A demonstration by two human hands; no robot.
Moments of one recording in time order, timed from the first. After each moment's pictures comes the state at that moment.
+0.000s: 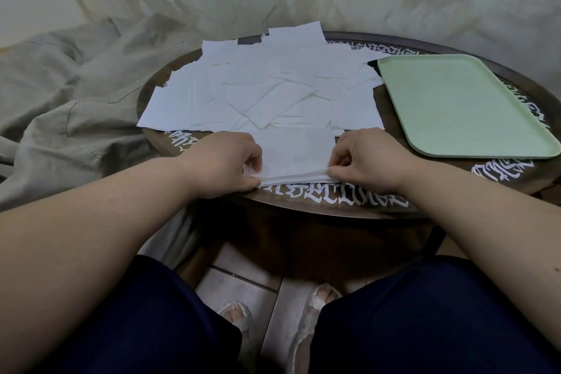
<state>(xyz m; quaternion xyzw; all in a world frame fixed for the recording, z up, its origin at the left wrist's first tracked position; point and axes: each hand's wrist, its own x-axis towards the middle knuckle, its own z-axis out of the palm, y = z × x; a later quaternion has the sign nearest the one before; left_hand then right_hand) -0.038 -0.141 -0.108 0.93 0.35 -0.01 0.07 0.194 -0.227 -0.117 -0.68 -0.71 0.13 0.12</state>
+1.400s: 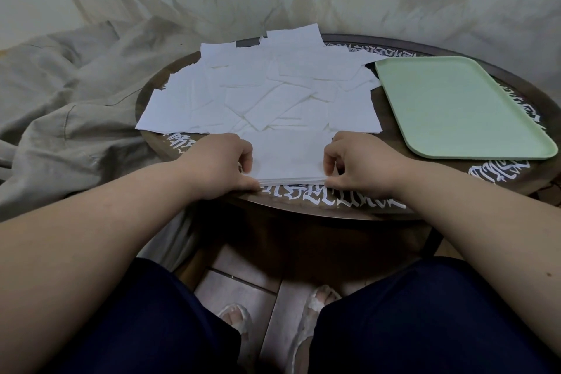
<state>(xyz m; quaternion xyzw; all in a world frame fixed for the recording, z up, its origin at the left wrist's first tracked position) -0.037 -0.142 -0.108 0.90 0.43 0.00 0.09 0.189 -0.225 -0.116 -0.65 -0.74 0.13 0.08</state>
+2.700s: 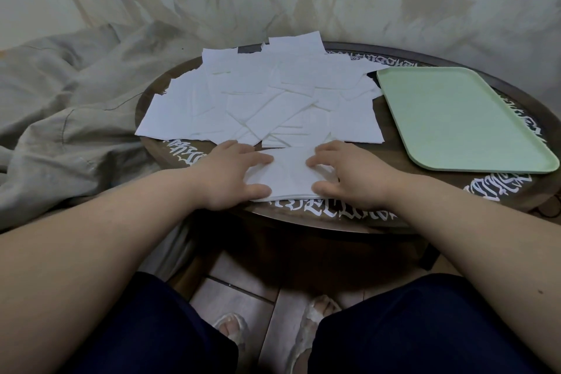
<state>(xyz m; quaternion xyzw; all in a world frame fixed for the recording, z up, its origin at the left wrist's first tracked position) -0.034 -0.133 -0.120 0.90 0.41 -0.05 0.15 0.181 -0.217 -0.120 -0.67 -0.72 0.17 0.07</state>
